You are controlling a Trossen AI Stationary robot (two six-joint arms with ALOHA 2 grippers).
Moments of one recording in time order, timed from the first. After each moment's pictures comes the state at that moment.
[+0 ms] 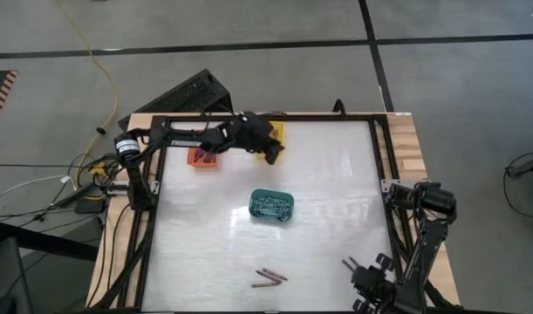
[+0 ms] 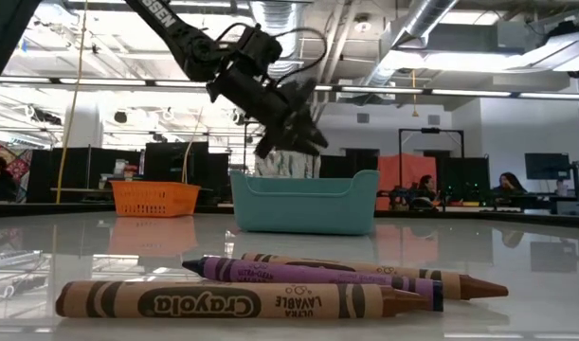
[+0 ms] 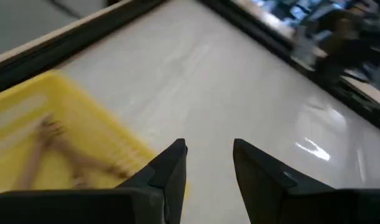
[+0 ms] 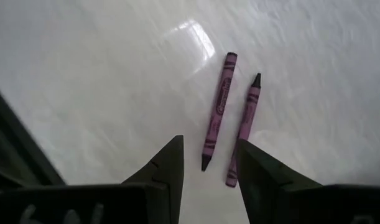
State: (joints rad) left arm 0.42 1.83 1.15 0.24 0.16 -0.38; right arm 1.20 1.88 1.38 -1.23 0.37 1.78
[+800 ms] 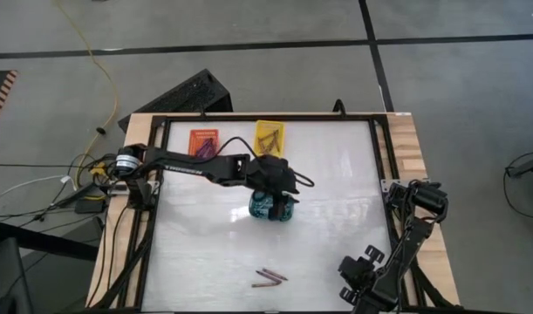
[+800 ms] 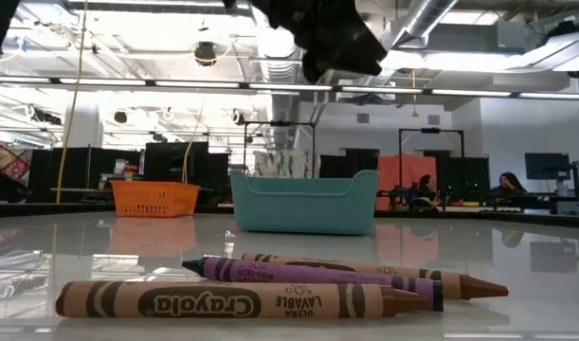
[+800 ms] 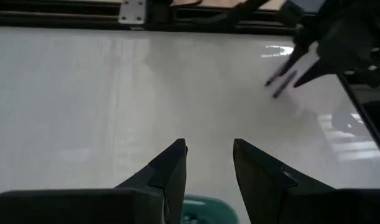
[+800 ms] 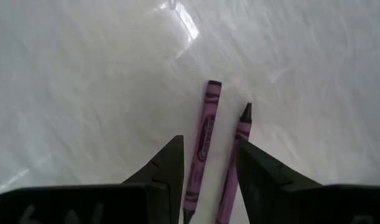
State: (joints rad) left arm -0.01 1.83 1.48 -0.17 0.10 -0.06; right arm 1.08 1.88 1.29 -1.14 0.29 1.70
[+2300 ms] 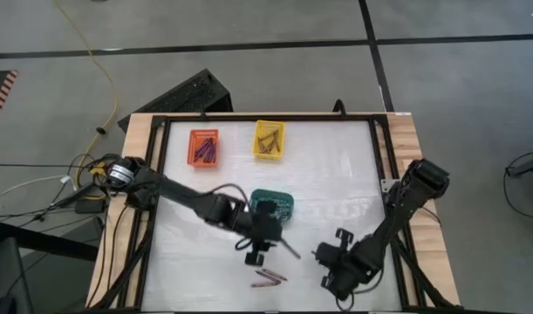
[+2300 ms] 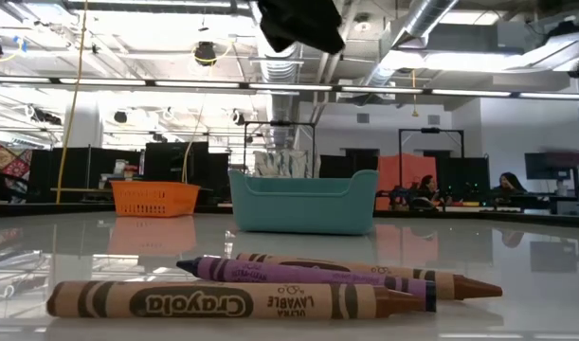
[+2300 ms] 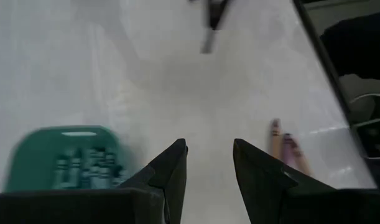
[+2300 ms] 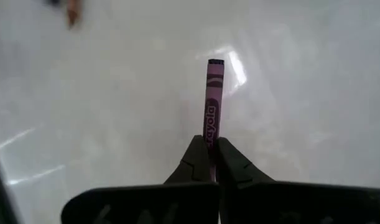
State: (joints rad) left arm -0.31 1.83 1.51 -0.45 -0.05 -0.11; right arm 0.84 1.69 1.19 -0.86 0.42 1.19
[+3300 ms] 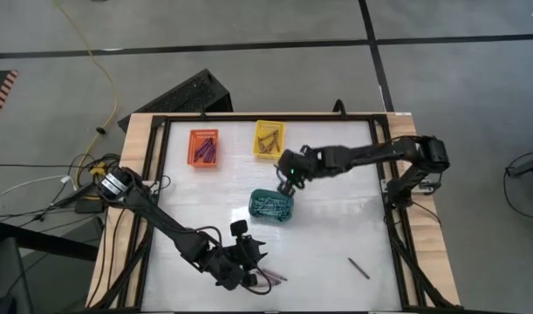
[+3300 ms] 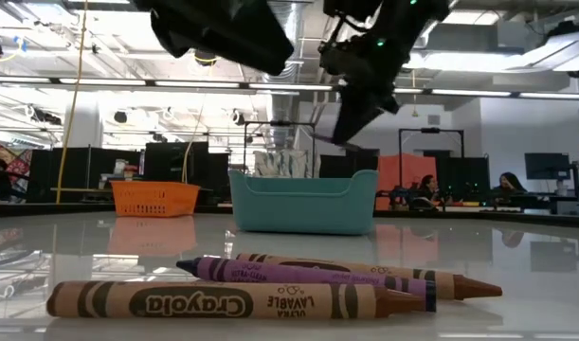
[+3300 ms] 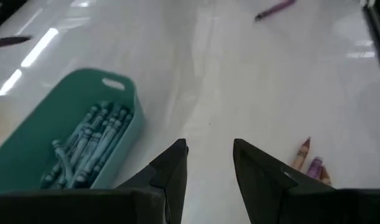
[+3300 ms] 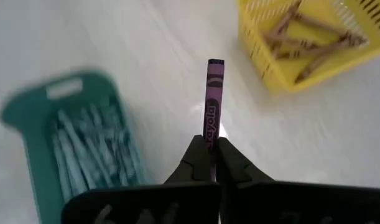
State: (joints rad) left arm -0.61 1.83 1.24 -0.14 -0.71 -0.46; right arm -0.02 1.49 1.19 -0.60 0.29 0.42
